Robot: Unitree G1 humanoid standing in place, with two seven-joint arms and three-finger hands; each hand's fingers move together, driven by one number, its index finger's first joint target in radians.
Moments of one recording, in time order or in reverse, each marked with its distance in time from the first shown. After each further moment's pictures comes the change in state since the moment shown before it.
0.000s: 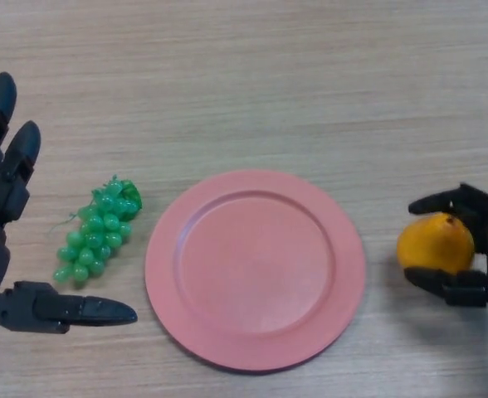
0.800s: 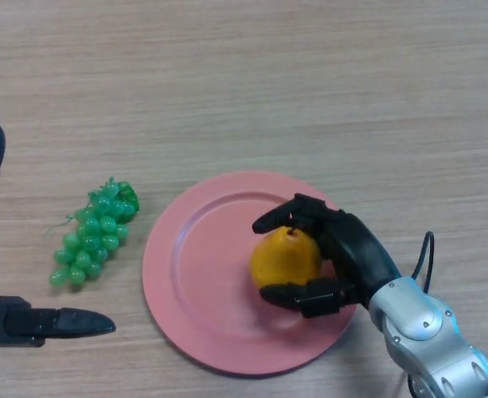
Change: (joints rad) left arm 0.062 -0.007 0.064 -0.057 -0.033 -0.033 0.006; right arm -0.123 0.124 0.451 0.073 0.009 0.060 -0.180
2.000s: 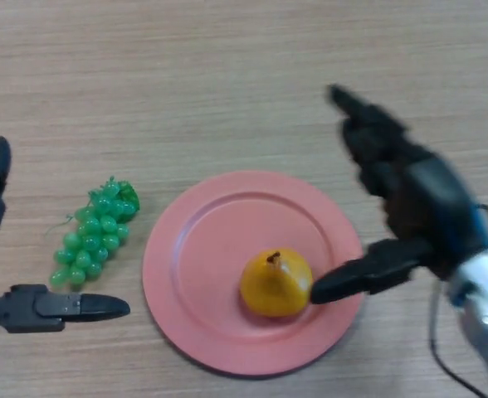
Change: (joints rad) left arm -0.051 0.000 -0.098 0.159 0.161 -0.049 0.078; right arm 0.167 -0.001 -0.304 -0.711 0.163 0.291 0.168
